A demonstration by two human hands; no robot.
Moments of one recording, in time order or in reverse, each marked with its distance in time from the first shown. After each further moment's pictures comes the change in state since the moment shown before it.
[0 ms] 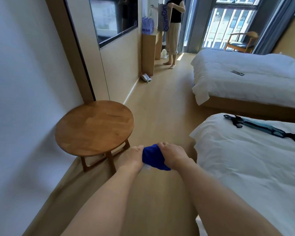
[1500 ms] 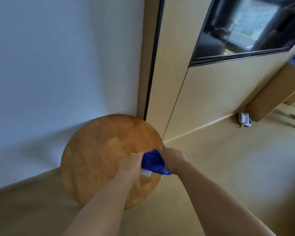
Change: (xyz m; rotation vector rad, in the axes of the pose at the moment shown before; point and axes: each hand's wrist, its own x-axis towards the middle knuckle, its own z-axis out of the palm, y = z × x) left_hand 0.468 -0.111 -0.045 -0.231 0.086 -0.749; right_hand 0.610 0.017 -0.120 -0.366 -0.153 -0.801
